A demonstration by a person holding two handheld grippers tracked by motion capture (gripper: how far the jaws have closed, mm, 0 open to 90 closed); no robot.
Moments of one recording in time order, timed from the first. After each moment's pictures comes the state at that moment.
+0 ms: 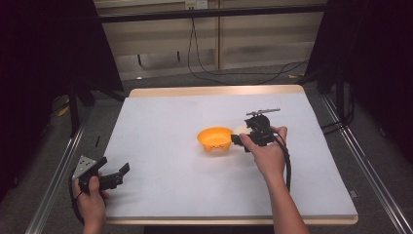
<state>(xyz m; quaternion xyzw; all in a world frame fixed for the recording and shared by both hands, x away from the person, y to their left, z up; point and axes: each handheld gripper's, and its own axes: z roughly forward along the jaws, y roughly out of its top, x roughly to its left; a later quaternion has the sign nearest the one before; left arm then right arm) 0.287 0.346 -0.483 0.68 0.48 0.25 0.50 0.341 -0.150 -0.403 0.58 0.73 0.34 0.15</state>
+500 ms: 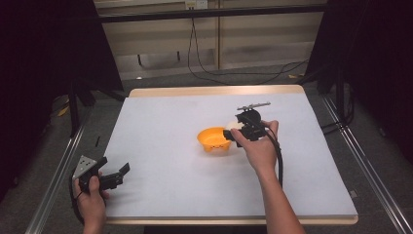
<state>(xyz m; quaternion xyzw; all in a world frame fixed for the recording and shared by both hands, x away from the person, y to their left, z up) 0.288 0.346 -0.483 0.68 0.48 0.25 0.49 0.354 -0.128 -0.393 0.57 0.73 0.34 0.15</state>
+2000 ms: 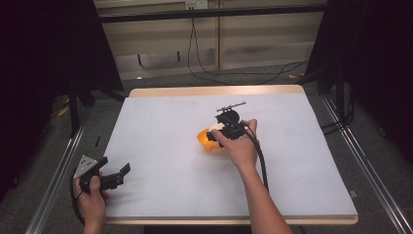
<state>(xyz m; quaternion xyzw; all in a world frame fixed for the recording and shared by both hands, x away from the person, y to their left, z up) 0.288 0.344 -0.483 0.69 0.48 0.25 0.49 0.377 -0.081 -0.411 0.55 0.76 0.32 0.14</state>
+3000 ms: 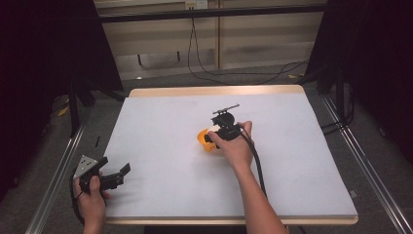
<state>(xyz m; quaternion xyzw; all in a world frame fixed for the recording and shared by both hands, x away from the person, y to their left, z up) 0.288 0.344 -0.483 0.68 0.48 0.25 0.49 0.388 -0.070 -0.431 0.56 0.76 0.30 0.14</state>
